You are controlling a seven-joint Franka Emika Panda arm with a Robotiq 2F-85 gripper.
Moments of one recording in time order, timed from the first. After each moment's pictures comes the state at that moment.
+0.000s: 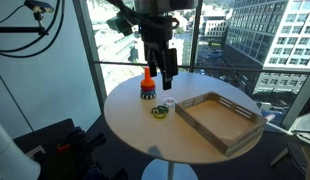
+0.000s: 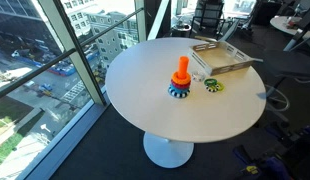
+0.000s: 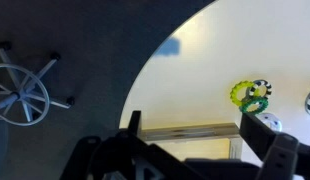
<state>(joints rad) -0.19 -0.31 -0.21 -2.43 -0.08 2.18 -0.05</state>
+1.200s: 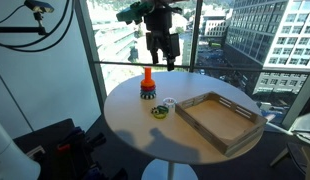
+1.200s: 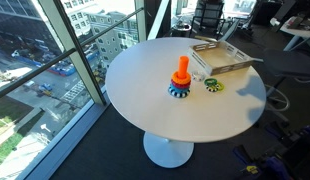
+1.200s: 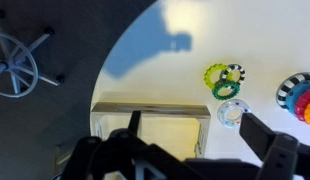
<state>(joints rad) -0.12 -0.23 -0.12 -2.31 -0.07 2.17 -0.02</state>
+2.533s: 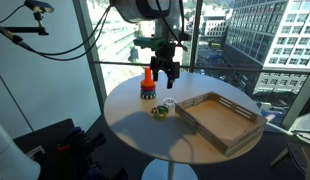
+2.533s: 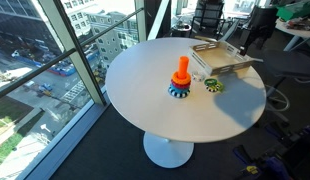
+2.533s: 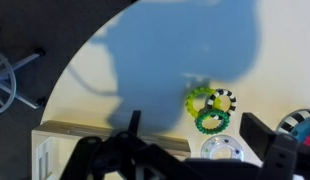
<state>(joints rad) -0.06 0.13 -0.07 -2.11 -0.06 2.10 -0.02</state>
